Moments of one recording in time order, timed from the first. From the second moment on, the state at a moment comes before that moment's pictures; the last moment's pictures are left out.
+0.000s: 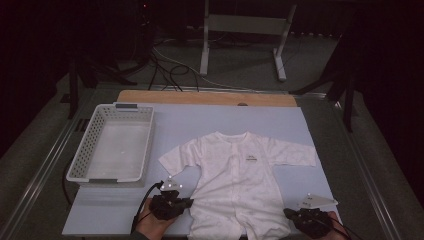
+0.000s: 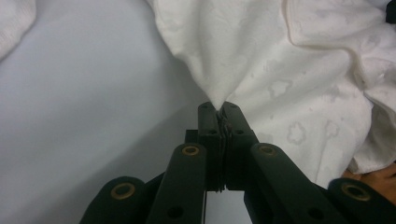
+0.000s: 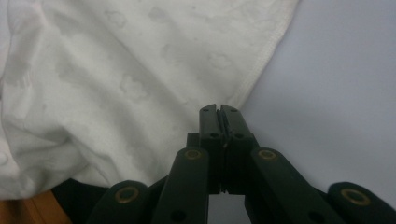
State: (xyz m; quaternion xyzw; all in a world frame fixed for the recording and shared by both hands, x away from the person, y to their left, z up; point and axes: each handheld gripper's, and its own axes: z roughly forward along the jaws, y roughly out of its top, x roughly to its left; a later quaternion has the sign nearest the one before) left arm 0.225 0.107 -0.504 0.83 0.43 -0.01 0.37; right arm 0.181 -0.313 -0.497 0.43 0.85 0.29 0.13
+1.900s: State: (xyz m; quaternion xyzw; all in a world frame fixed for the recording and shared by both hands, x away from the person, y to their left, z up) left arm 0.277 0.122 -0.455 0.74 0.40 0.14 0.51; right arm 0.221 -0.331 -0.473 0.46 0.72 0.48 0.23
